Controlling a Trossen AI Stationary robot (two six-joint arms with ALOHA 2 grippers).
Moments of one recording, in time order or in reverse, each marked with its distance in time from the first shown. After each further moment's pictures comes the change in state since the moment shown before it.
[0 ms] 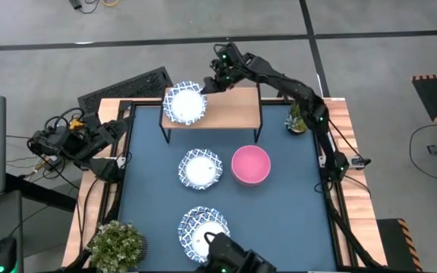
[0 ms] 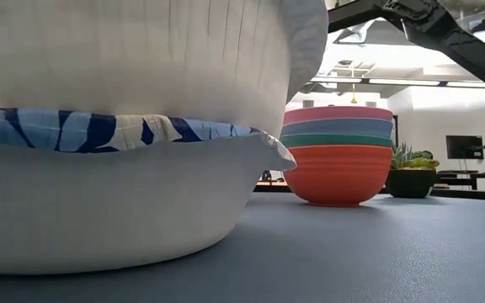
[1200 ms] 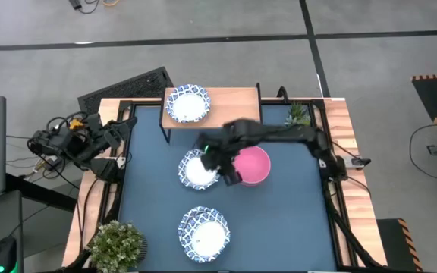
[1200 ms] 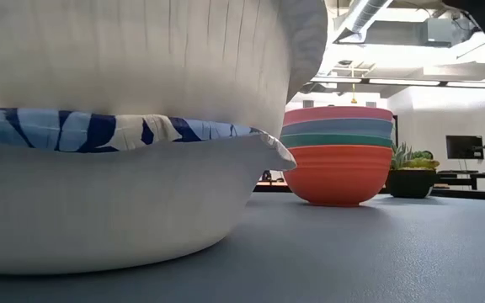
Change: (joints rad) left arm 0.000 0.000 0.000 -0.081 0.013 0.045; right arm 0.649 -0.063 -0.001 -0.600 0.417 -0.988
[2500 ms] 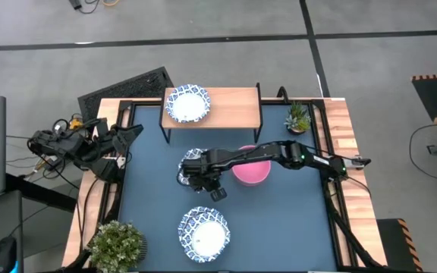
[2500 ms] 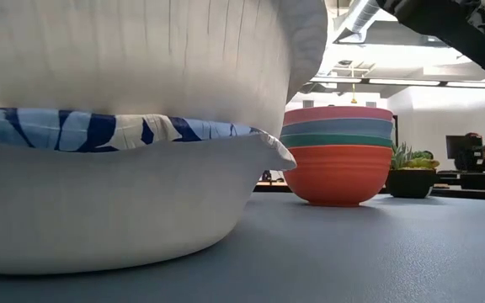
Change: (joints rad) left arm 0.000 0.000 0.000 -0.199 0.067 -0.109; right arm 0.050 0.276 -0.060 0.203 0.066 0.042
